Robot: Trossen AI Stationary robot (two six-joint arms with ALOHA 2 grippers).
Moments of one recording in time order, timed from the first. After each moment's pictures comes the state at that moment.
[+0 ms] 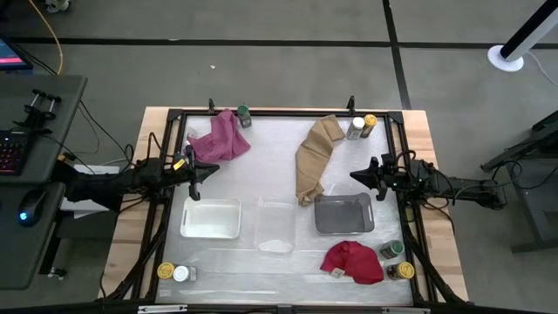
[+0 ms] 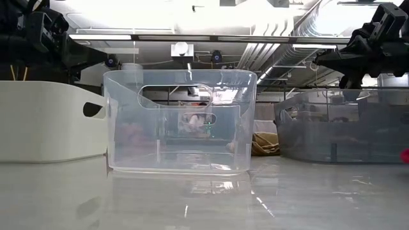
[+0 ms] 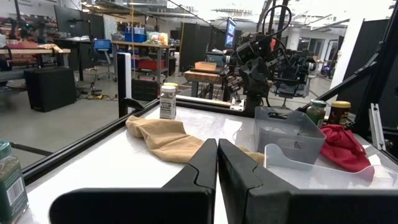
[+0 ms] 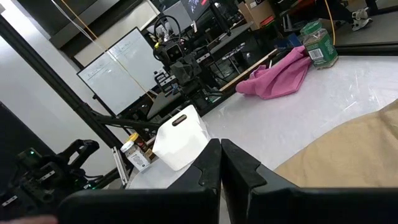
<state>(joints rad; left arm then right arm) 0.05 0.01 0.01 0.04 -0.20 -0.06 -0.09 0.01 0.01 0.01 0.01 0.60</state>
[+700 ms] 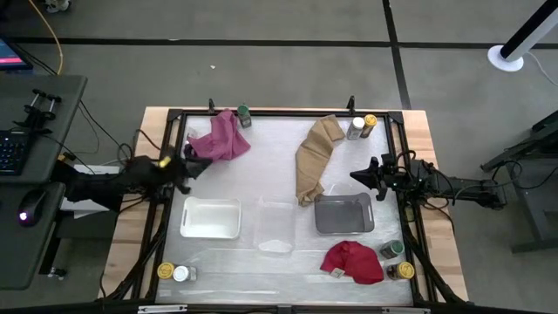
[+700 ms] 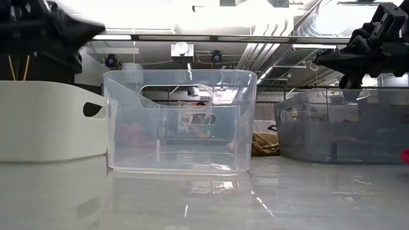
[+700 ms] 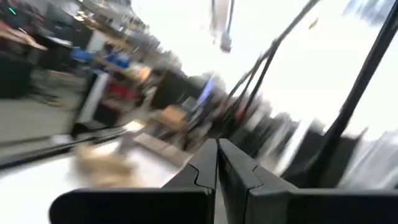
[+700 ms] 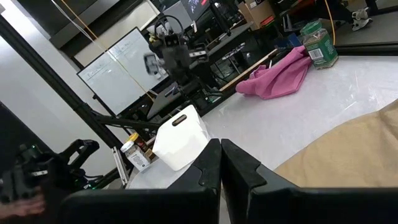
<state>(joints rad) 0.04 0.01 0.01 0.31 -0.19 -0.43 -0.09 0.01 0.01 0.01 0.01 0.60</state>
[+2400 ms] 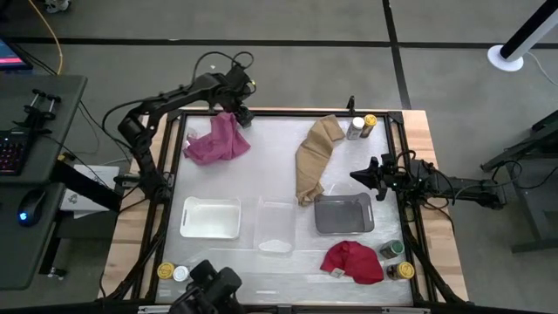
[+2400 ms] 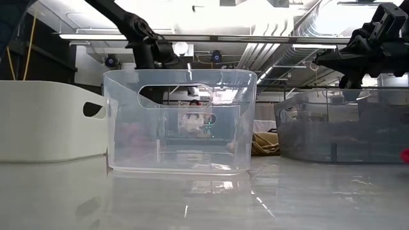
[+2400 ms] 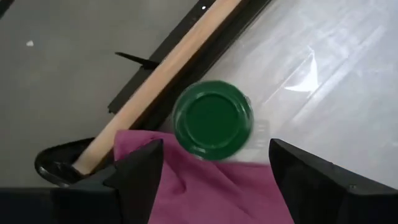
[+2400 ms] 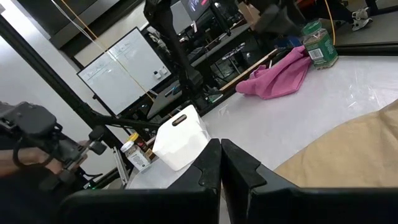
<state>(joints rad) 0.79 1.82 1.47 -0.85 -0.11 0.11 -0.09 0.01 0.01 0.01 0.01 0.60</state>
